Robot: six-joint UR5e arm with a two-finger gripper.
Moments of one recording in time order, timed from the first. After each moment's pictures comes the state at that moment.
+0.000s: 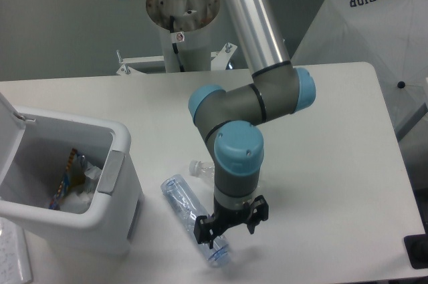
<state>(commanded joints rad) 2.35 -2.25 -1.37 -0.90 1.47 -0.02</state>
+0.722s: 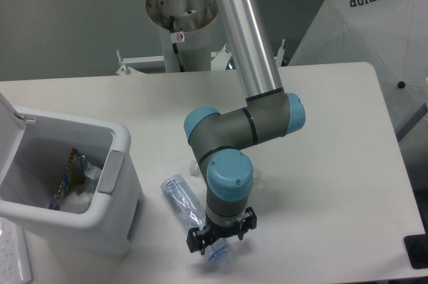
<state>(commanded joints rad) 2.34 -2.30 -1.36 -0.89 1.47 -0.05</state>
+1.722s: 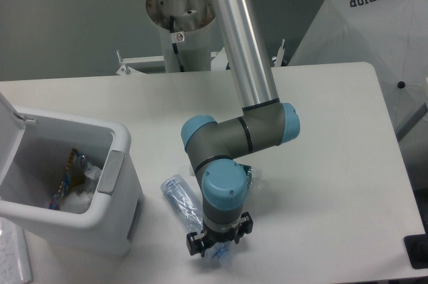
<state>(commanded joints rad) 2.33 -2.32 -1.37 -0.88 1.51 -0.04</state>
